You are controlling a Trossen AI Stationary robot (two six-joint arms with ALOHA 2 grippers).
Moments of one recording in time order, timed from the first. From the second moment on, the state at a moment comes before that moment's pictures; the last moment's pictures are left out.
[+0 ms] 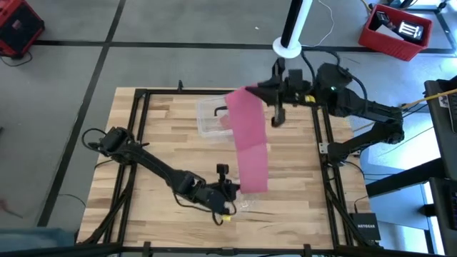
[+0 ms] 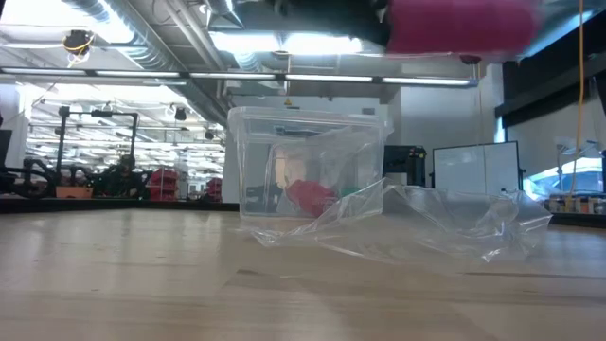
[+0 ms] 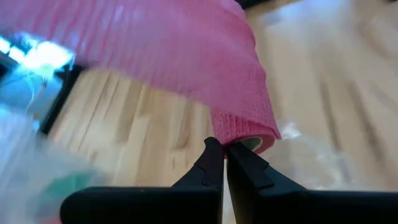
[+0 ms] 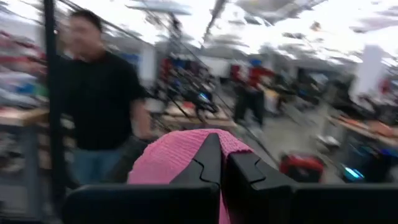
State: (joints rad) left arm -0.48 1.87 1.38 -0.14 -0.68 0.02; right arm -0.12 1.30 1.61 -0.11 -0.08 -0.09
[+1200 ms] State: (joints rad) left arm -0.55 1.85 1.71 -0.40 -0.81 0.09; right arm -0.33 1.25 1.20 -0.56 -0.23 -0.06
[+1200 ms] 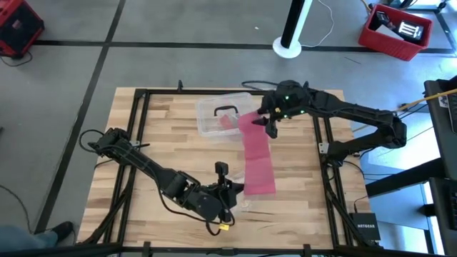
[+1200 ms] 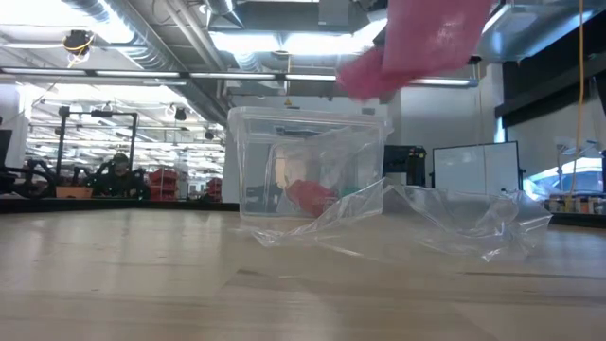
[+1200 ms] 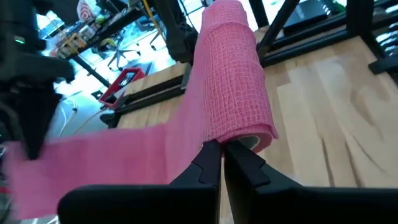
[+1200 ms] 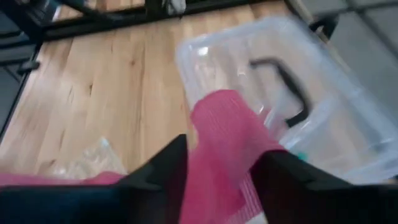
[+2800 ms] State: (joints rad) left arm -0.49 1.85 1.73 -0.43 -0.86 0.09; right arm -0.22 0.88 1.25 -0.94 -0.27 -0.06
